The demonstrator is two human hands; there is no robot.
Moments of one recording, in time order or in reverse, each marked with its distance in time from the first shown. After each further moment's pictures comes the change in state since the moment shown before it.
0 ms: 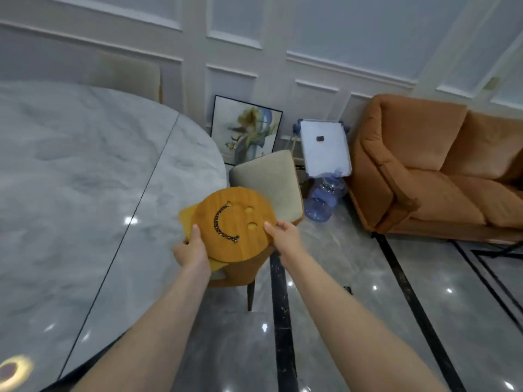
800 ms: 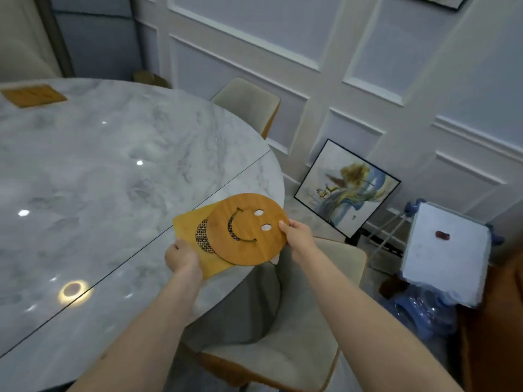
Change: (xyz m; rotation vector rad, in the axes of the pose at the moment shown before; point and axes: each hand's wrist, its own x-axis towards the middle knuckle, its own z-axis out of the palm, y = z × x) left_hand 0.144 0.089 0.137 -0.217 0.651 -0.005; right_hand 0.297 -0.138 0.105 -0.240 -0.524 -0.055
